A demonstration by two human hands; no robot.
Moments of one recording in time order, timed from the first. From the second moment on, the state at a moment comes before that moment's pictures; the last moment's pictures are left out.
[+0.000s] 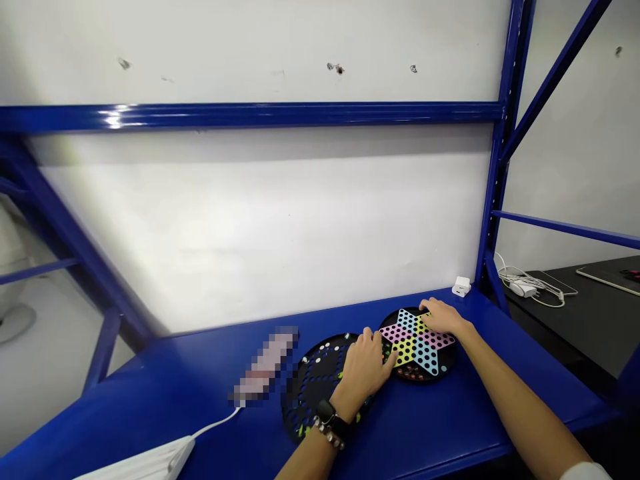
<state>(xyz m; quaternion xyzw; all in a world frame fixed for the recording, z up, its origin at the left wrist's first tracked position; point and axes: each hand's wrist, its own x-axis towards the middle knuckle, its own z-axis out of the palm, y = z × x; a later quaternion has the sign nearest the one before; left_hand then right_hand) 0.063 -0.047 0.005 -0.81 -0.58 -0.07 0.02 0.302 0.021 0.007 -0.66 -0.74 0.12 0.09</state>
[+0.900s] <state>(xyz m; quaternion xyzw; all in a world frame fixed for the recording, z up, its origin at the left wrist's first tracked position) 0.077 -0.040 -0.001 -0.85 -0.52 -0.01 0.02 0.292 0.021 -0.005 -0.66 -0.74 0.11 0.12</state>
